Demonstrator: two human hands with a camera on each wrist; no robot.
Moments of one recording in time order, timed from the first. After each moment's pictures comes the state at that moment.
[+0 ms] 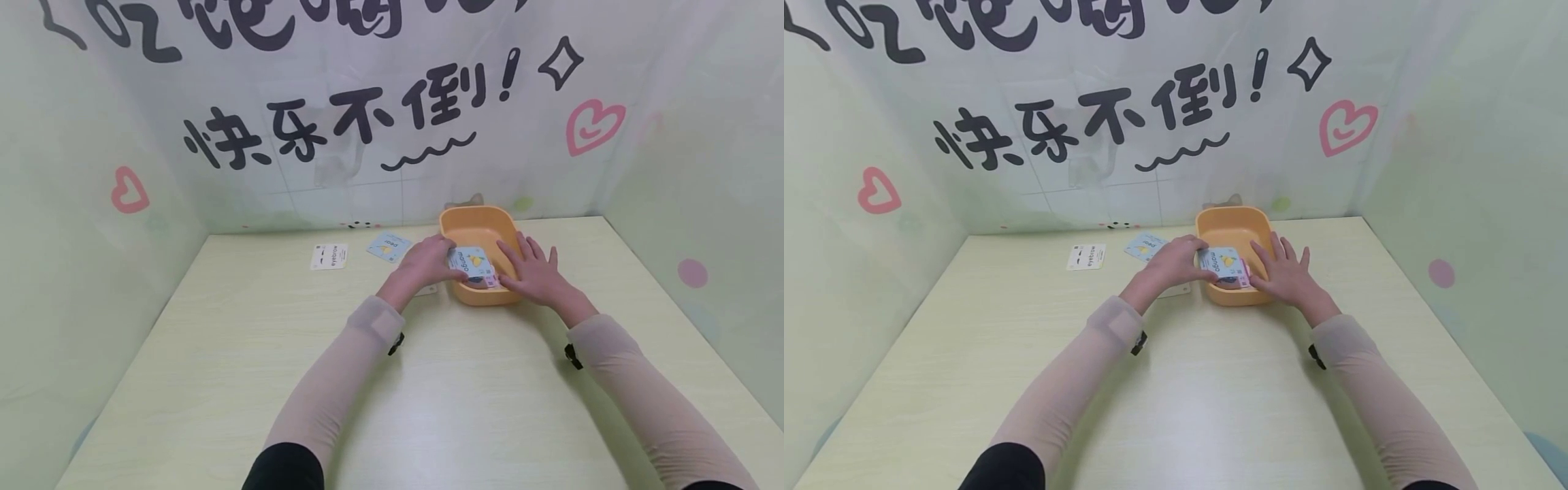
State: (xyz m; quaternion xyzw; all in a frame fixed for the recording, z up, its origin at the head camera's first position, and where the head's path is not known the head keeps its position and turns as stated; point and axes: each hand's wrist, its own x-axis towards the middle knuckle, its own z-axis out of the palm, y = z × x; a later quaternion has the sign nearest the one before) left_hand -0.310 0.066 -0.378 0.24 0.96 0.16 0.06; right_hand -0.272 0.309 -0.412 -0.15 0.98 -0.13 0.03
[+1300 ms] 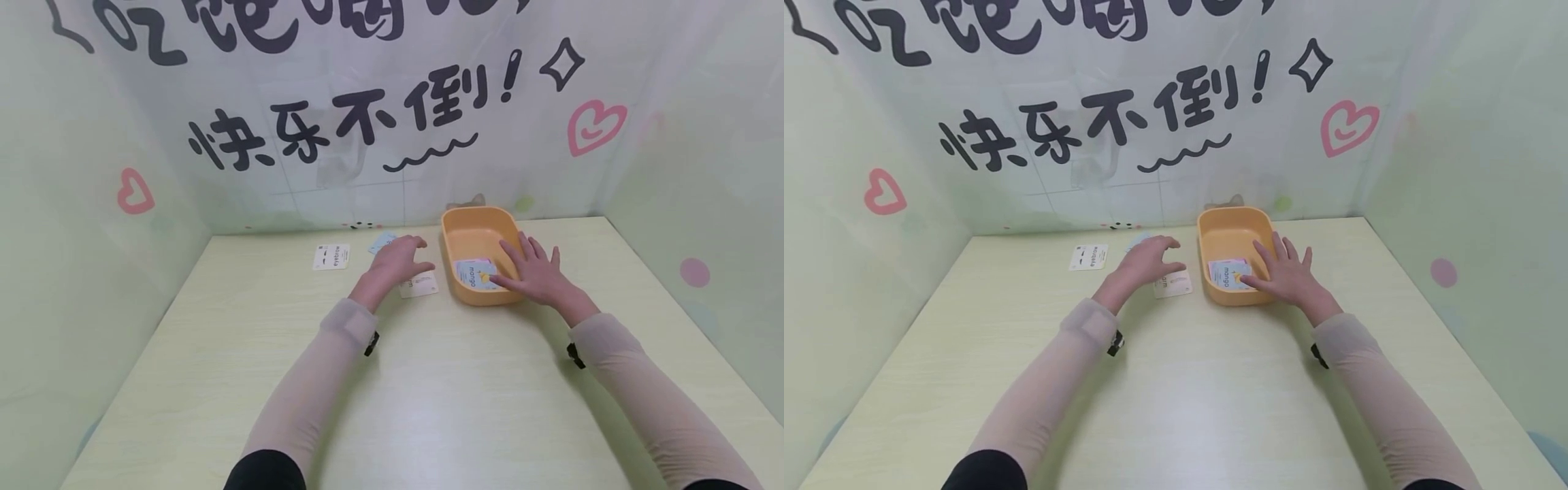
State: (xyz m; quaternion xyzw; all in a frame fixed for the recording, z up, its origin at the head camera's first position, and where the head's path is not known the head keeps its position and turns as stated) left_hand -0.318 0.012 -0.381 0.19 0.96 0.18 0.06; right_hand -0.272 0.307 -0.410 -0.14 0.98 -0.14 0.03
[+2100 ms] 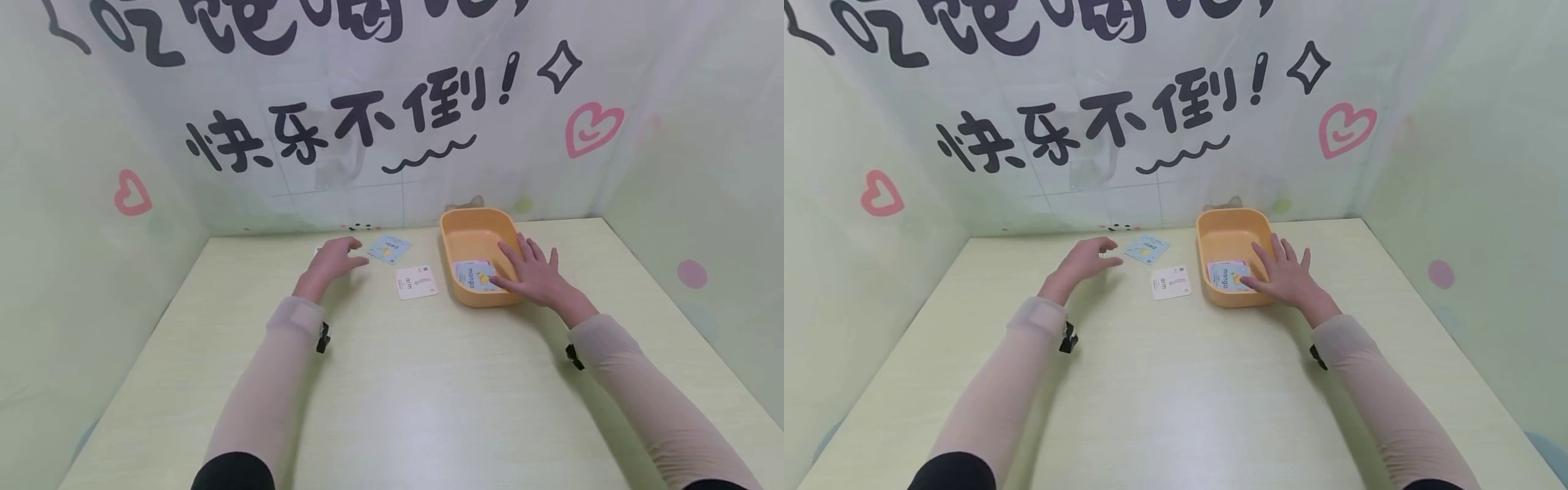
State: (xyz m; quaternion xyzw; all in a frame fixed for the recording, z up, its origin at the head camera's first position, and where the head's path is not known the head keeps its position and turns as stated) left_hand -0.342 -0.101 -0.391 0.10 0.96 0.25 0.09; right_hand -0.273 0.308 -0.413 -0.14 0.98 -0.13 0.03
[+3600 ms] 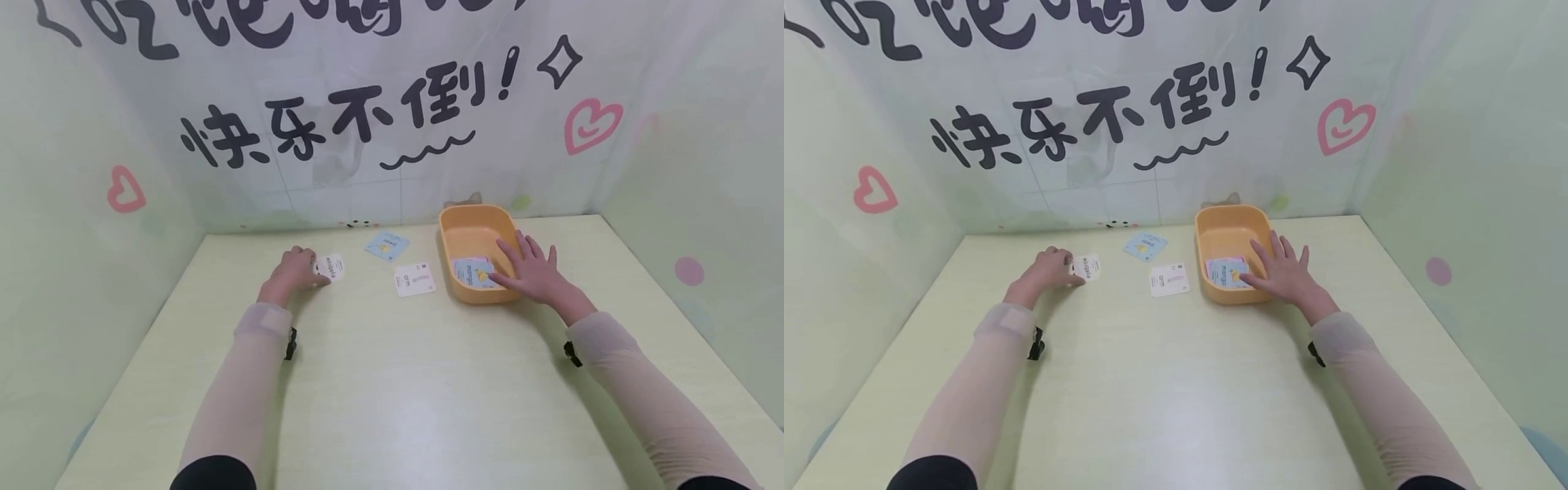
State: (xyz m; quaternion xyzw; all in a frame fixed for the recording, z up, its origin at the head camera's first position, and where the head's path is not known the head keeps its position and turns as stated) left_hand -0.340 -0.173 -0.418 0.05 0.98 0.16 0.12; right_hand -0.273 0.307 -0.413 -0.13 0.98 -0.13 0.03
